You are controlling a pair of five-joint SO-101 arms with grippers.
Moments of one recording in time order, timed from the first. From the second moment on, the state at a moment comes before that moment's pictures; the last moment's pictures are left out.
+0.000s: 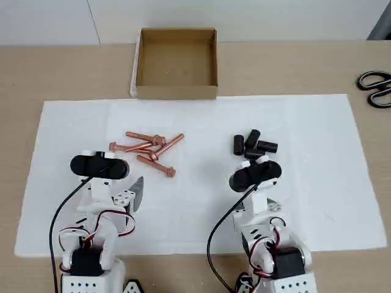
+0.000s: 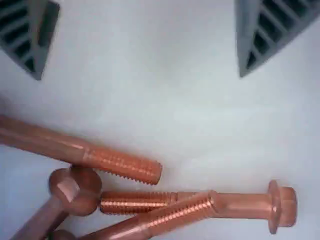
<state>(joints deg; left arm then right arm) -3.3 -103.5 95.2 57.3 -0.5 -14.2 -102.6 91.3 70.9 0.5</state>
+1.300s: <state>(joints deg) -18.8 -35.2 33.7 76.4 -9.3 1.3 -49.6 10.5 82.5 -9.9</state>
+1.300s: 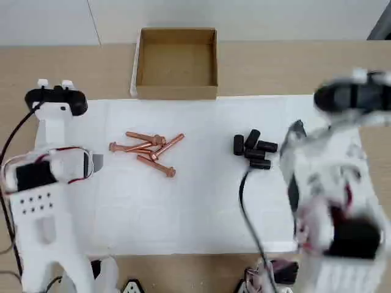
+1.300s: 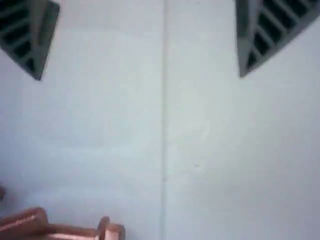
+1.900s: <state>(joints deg) -11.0 -33.7 33.6 75.6 -2.6 -6.3 3.3 -8.4 97.5 -1.5</state>
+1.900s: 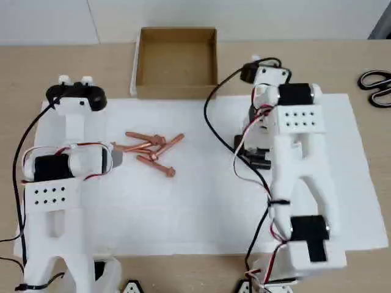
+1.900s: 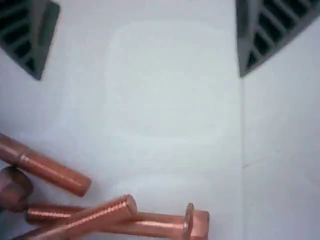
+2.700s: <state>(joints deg) -10.8 -33.7 34.3 74.8 -2.6 -13.7 26.2 -24.0 89.8 1.2</state>
